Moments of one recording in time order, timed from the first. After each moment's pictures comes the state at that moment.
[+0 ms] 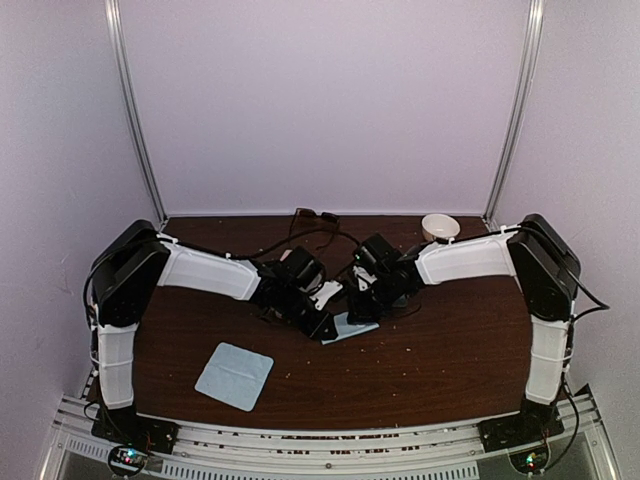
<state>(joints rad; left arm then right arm) -0.89 2.06 1.32 -0.26 0.36 -0.11 0.76 1.97 1.29 -0.40 -0.22 0.62</state>
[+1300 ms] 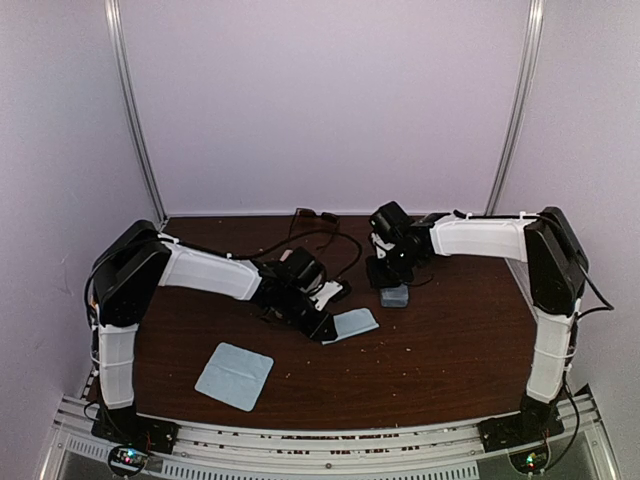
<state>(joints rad) -0.89 2.07 1.33 -0.27 0.35 -0.11 0.64 1.97 1.45 -0.56 0.02 0.45</state>
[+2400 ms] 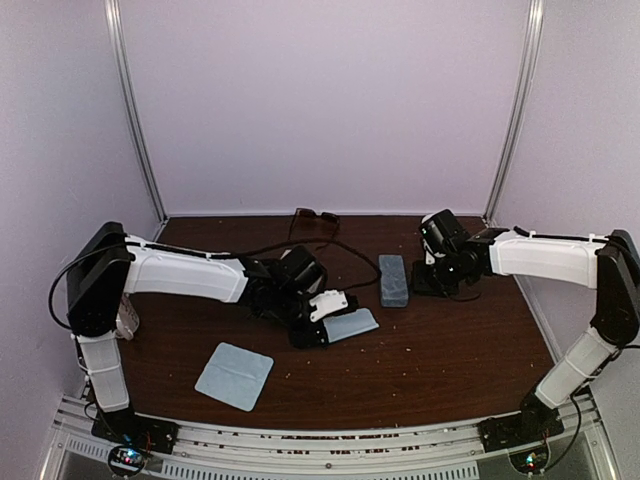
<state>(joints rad) -0.98 1.90 1.29 -0.43 0.16 0.33 0.57 1.56 1.05 -0.50 0.12 0.59</state>
